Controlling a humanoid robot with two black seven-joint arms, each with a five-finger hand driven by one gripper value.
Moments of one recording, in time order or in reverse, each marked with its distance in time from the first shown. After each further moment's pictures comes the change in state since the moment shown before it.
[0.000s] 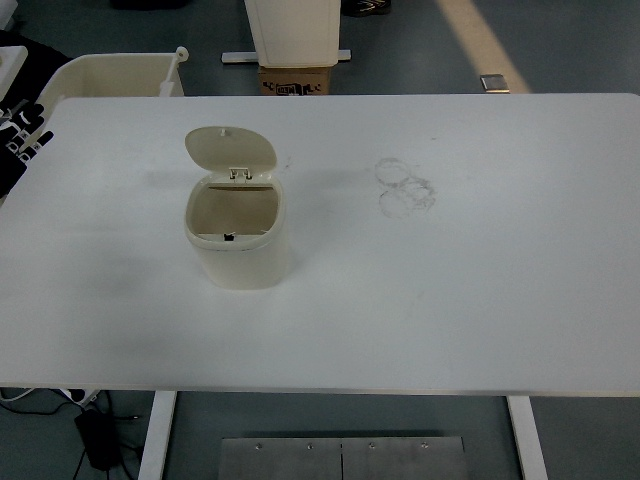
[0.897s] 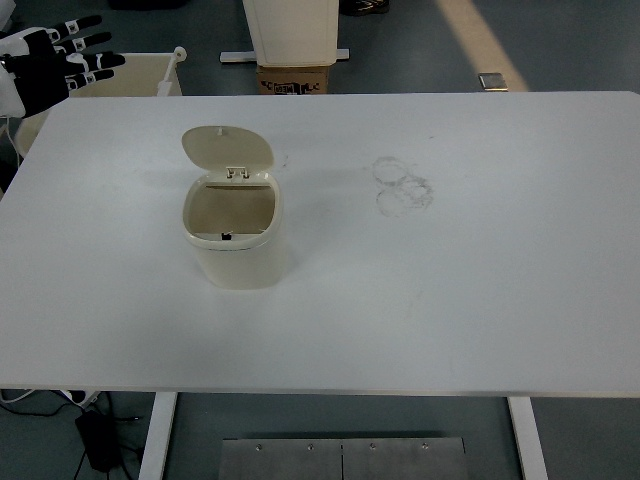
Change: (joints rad) left arm -0.579 0.105 0.499 -0.245 0.175 0.051 0.181; right arm -0.001 0.000 0.001 0.000 0.000 0.000 0.000
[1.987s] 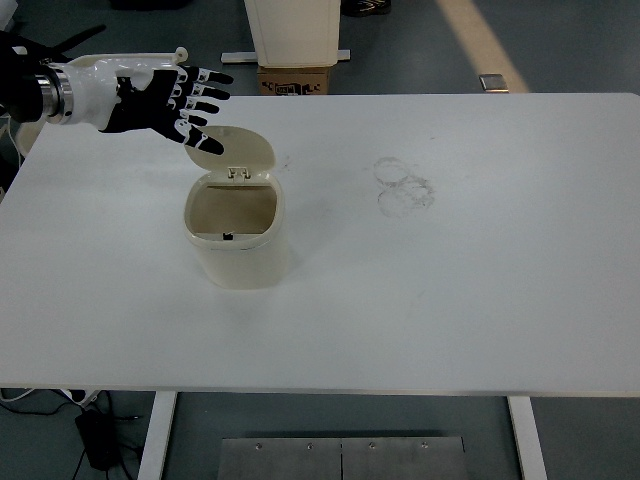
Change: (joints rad) left arm -0.447 -0.142 0.516 -0.178 0.174 -0.111 0.050; right arm -0.001 0.000 -0.001 -0.001 0.000 0.000 0.000
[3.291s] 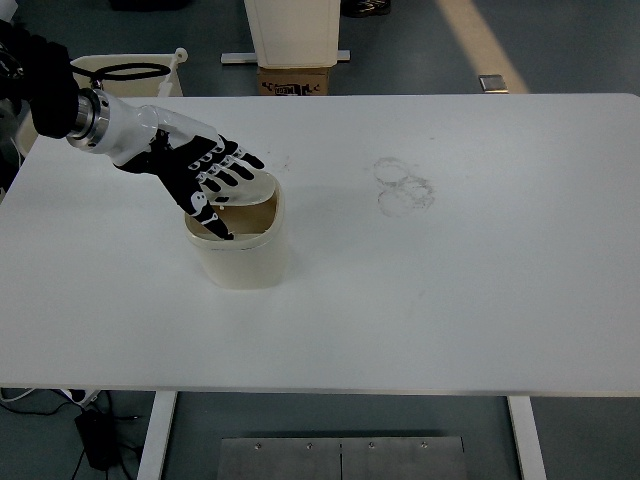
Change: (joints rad) left arm -0.278 -0.156 0.337 -0.131 0.049 -0.142 0.029; right arm 0.003 0.000 0.000 0.000 0.000 0.000 0.000
